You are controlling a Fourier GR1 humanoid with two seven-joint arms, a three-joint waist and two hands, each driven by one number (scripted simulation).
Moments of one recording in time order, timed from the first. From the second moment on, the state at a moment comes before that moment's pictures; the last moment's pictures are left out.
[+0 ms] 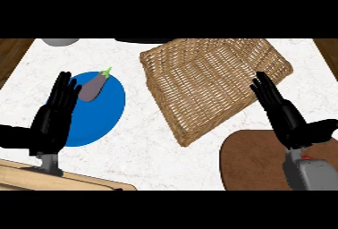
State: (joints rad) left arm -0.12 0.26 -0.05 -1.60 0.29 0.19 0.01; right arm -0.18 -0.23 0.03 -1.51 -0.18 0.12 -0.02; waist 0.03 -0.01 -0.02
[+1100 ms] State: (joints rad) left arm -0.12 0.41 -0.14 -1.58 0.16 0.01 -0.02; right arm 0.20 -0.44 0.09 -1.99 0.53 -0.06 -0.25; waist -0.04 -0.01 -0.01
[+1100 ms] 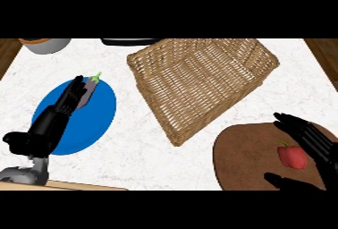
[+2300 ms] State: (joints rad) left arm -0.14 0.39 -0.11 -1.57 0.14 -0.02 -0.02; right arm 0.22 -0.70 -0.24 -2.35 0.61 0.76 0.34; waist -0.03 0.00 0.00
